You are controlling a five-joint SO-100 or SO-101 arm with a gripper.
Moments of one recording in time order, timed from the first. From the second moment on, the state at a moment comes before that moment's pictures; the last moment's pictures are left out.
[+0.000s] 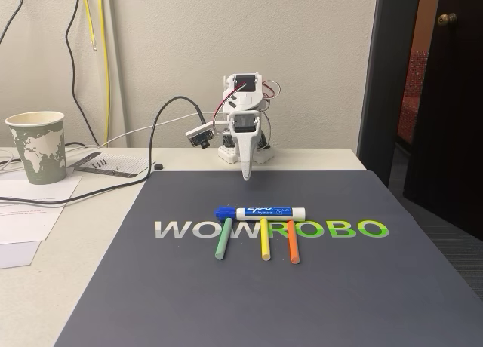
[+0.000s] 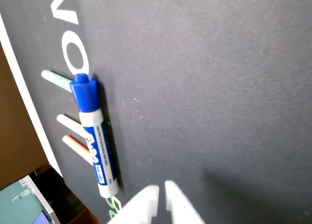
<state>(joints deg) -11.2 188.6 174.4 60.5 3.8</state>
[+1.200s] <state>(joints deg) -12.2 188.3 173.9 55.3 3.4</state>
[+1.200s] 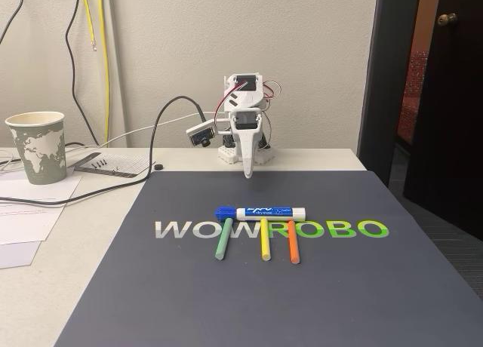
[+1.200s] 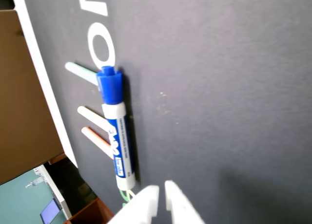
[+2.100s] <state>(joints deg) -15.5 131.2 129.0 56.6 4.3</state>
